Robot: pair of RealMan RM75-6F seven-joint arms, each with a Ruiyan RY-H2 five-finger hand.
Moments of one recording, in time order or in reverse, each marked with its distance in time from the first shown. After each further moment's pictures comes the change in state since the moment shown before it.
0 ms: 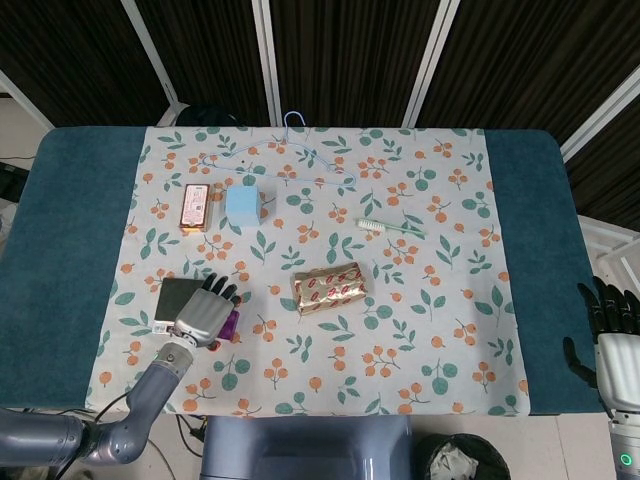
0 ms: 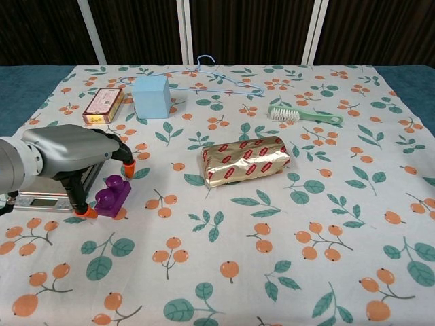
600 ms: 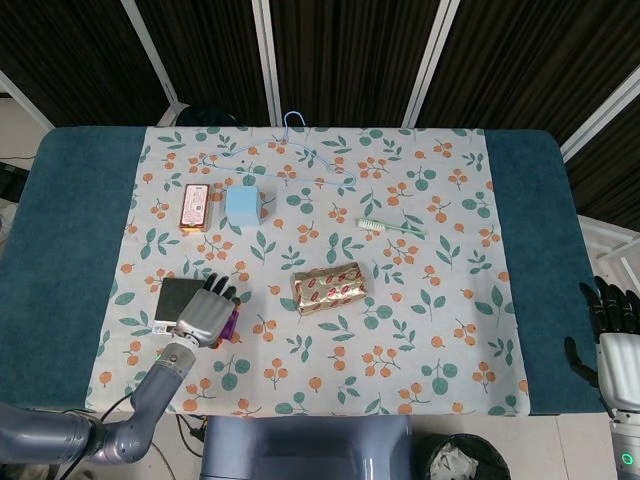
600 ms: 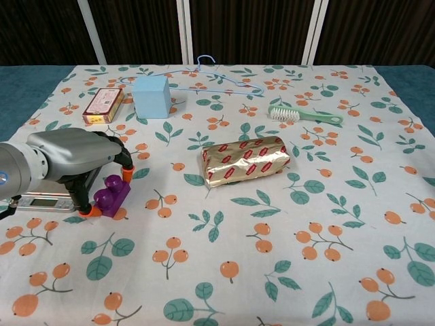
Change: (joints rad) left arm -0.015 -0.022 0.015 0.023 -0.008 0.020 -0.010; right arm 0.001 0.000 0.004 0.002 0.007 -0.004 0.005
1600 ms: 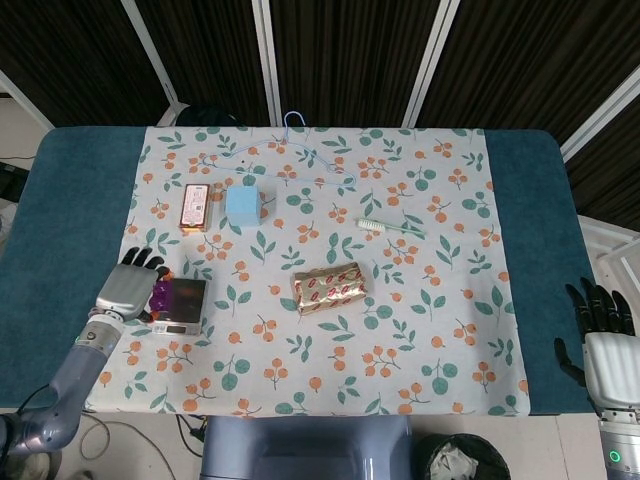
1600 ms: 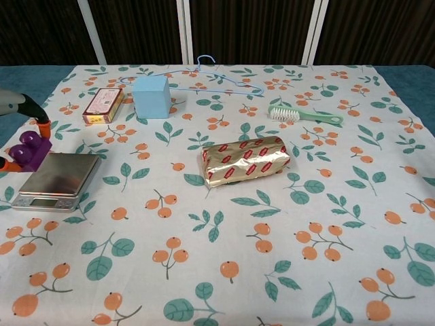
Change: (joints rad) left arm 0.114 0.302 0.018 0.043 0.140 -0.099 -0.342; right arm 0.010 -0.022 -0.007 -0.008 -0.003 -0.015 -0.065
